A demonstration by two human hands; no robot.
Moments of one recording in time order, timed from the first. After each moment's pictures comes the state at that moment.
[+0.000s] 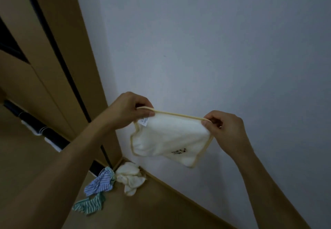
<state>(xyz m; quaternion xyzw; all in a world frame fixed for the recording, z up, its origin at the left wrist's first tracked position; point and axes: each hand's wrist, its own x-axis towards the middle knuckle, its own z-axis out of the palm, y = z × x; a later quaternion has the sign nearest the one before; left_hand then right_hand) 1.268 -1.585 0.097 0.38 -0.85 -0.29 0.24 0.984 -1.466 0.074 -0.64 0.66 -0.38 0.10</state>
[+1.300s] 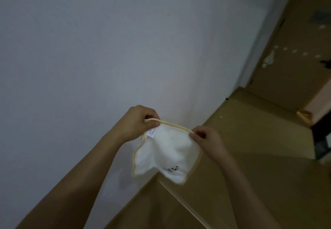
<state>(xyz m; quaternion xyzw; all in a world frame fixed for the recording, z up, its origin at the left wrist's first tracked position) 0.909 -1.343 0.122 -0.23 -0.90 -0.38 0.04 0.933 -1.082 0.079 -0.07 0.91 -0.40 -0.09</state>
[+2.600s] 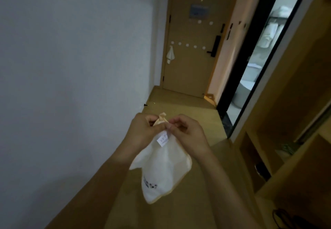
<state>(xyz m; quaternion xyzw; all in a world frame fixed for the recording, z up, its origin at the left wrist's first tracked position) 0.532 -0.797 0.120 -0.34 -0.72 -0.60 -0.08 0.631 -0.665 0.120 0.12 0.82 -0.49 -0.26</state>
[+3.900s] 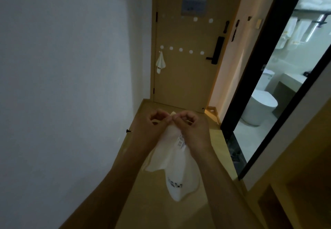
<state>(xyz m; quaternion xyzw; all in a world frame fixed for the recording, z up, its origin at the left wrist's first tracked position) 0.131 -0.313 0.132 -0.33 -0.71 -0.62 -0.01 0.211 -0.198 0.136 0.18 0.72 -0.58 -0.35</state>
